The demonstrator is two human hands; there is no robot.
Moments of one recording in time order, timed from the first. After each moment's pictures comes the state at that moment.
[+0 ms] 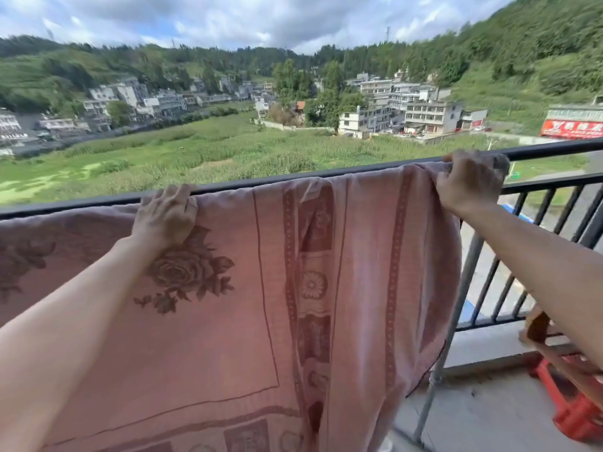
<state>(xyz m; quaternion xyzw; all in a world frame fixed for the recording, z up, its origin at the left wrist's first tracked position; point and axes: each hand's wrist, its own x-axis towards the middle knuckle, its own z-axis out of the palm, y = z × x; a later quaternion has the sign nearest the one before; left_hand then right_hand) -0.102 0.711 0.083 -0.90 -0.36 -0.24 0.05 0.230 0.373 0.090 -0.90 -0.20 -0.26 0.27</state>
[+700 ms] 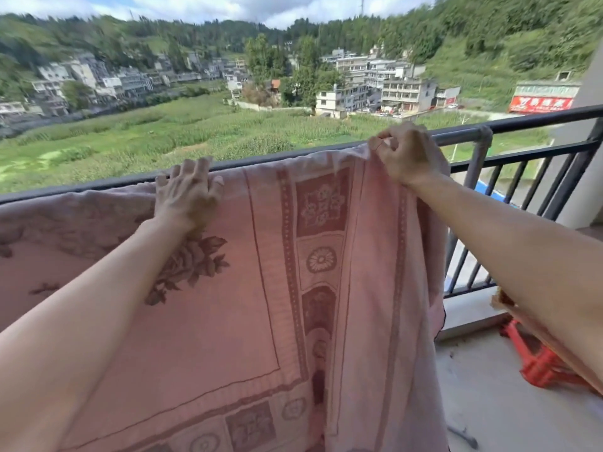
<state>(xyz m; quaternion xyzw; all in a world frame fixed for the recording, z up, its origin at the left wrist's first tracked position) -0.064 0.665 0.084 -0.91 -0.32 -0.25 0.02 0.196 0.418 0.090 -0.85 -0.31 -0.26 0.34</state>
